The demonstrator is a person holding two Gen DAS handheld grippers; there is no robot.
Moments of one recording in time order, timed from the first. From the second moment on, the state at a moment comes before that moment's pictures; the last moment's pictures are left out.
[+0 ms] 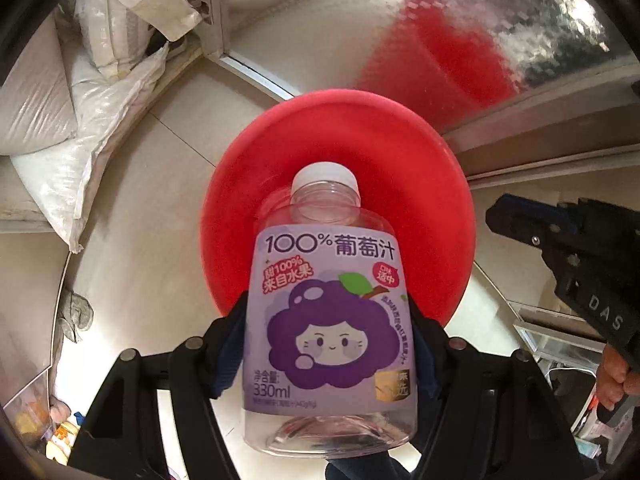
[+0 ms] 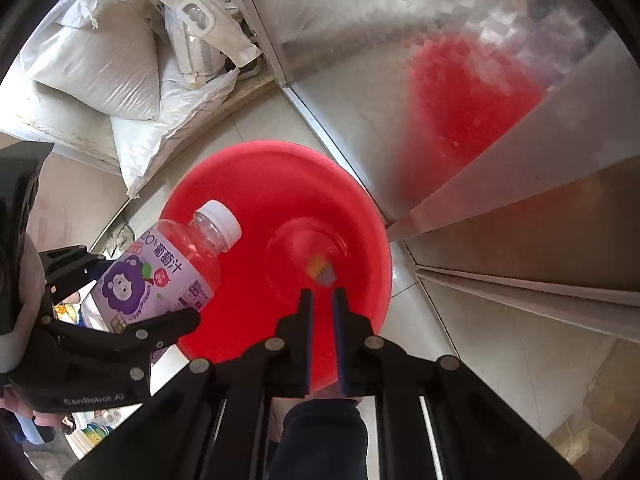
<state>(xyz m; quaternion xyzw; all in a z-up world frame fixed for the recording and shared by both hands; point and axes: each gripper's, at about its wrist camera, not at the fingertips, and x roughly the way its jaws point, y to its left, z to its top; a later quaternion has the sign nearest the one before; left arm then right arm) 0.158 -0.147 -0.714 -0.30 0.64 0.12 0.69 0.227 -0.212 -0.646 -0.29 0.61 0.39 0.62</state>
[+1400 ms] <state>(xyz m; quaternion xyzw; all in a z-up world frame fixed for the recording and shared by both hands) 0.040 -0.130 -0.282 -0.22 0.52 0.28 0.78 0.138 -0.213 -0.267 -0.28 0.47 0.44 0.71</state>
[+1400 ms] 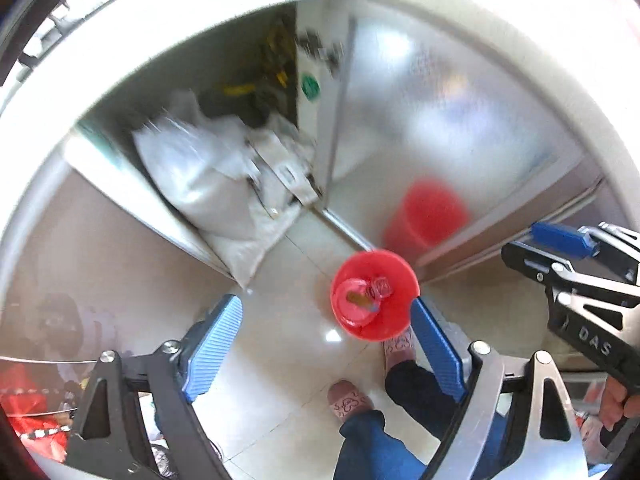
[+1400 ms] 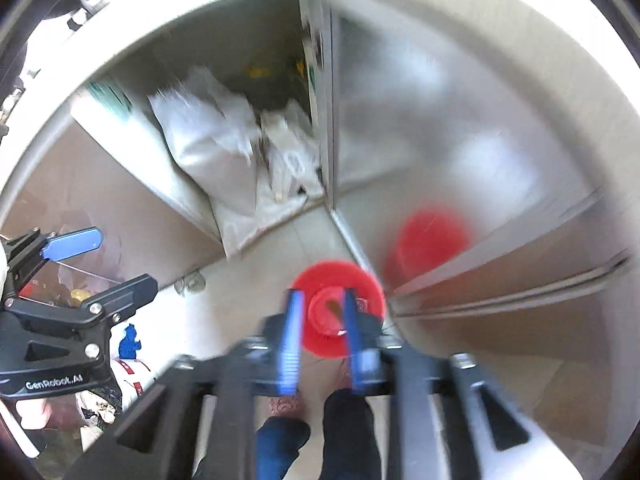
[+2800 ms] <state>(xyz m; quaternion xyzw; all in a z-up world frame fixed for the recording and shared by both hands) 0.276 -0.011 -0.068 -0.16 0.46 0.34 0.80 0.338 -0.133 -0.072 -0.24 0.39 0.42 0.78</state>
